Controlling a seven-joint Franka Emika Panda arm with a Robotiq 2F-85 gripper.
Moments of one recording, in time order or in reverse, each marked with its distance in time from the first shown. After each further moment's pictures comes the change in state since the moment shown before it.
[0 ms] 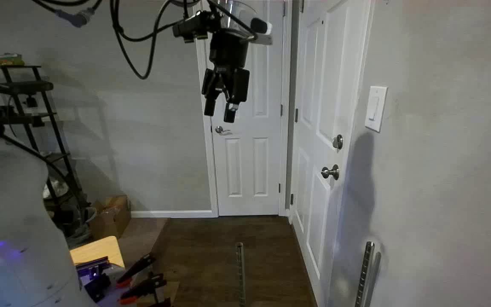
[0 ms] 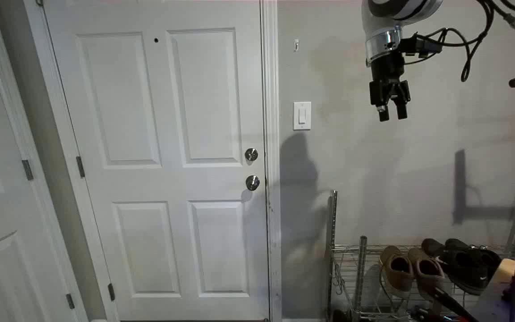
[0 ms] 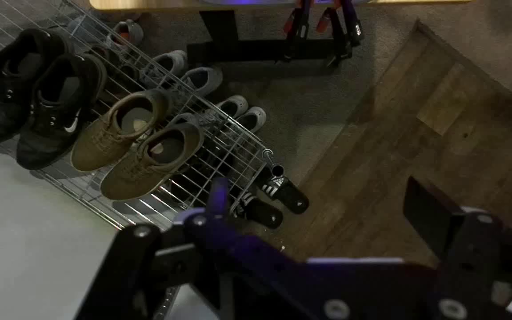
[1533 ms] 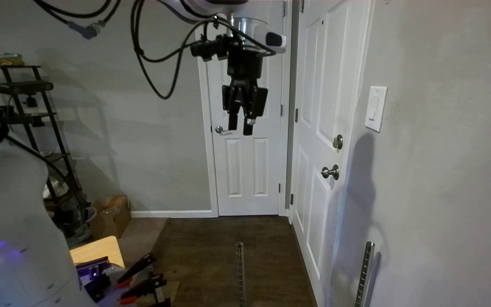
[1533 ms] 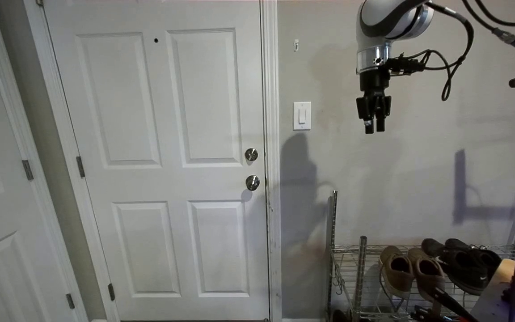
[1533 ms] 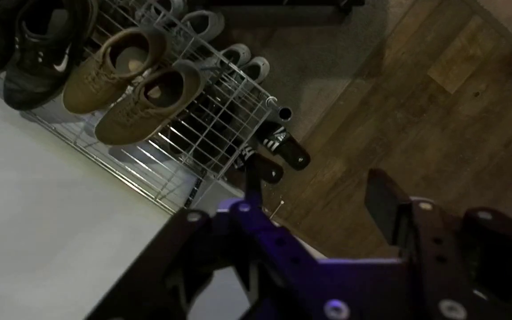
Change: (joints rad) arm 0.000 0.064 -0.013 -0.031 0.001 0.219 -0.040
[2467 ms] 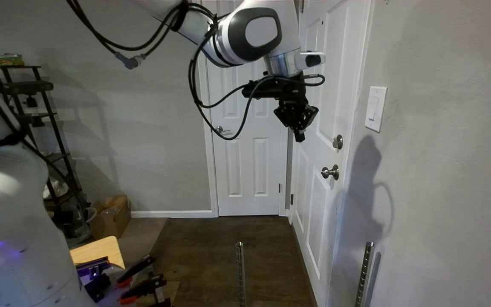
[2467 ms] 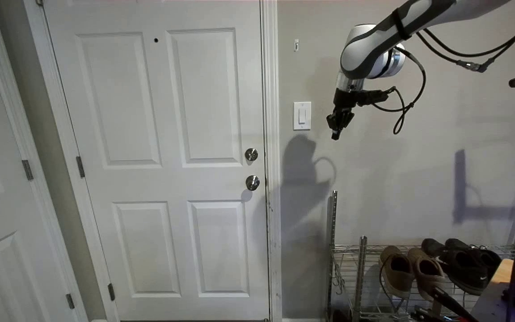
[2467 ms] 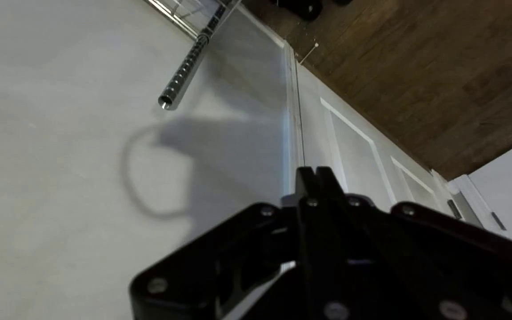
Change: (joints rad) arm -0.007 0.225 -0.024 0.010 0.000 0.644 -0.071
